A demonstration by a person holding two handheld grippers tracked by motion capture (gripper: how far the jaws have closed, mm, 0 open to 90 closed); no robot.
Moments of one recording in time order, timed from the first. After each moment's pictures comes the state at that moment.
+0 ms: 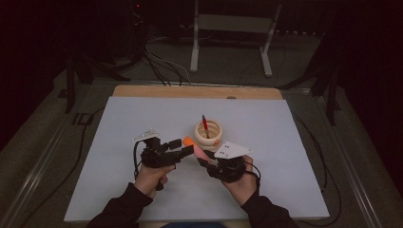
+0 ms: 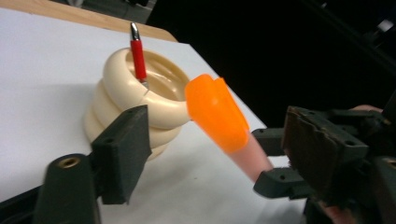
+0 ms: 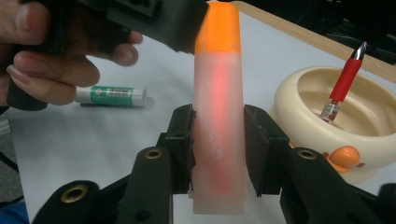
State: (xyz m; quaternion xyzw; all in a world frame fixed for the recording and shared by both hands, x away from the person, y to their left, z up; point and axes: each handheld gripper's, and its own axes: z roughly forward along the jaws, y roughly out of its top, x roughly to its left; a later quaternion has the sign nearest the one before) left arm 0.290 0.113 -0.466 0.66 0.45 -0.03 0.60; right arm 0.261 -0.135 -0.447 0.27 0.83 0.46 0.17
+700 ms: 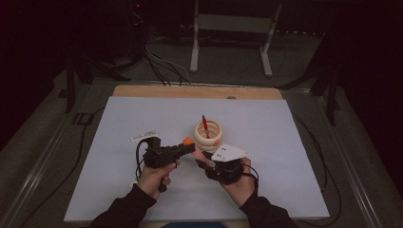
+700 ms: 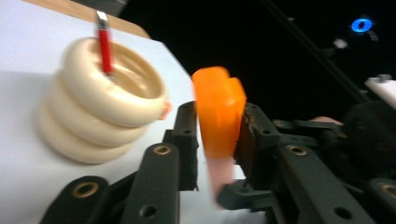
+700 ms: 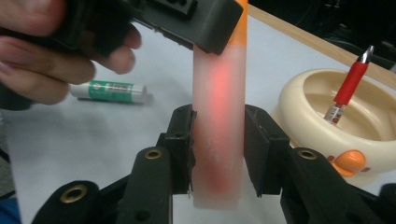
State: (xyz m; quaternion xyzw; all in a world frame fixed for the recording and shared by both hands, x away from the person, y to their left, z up) left arm 0.287 0.108 -0.463 0.64 0.43 -0.08 0.63; right arm 0.258 -0.129 -0.450 0.26 0.83 0.45 0.18
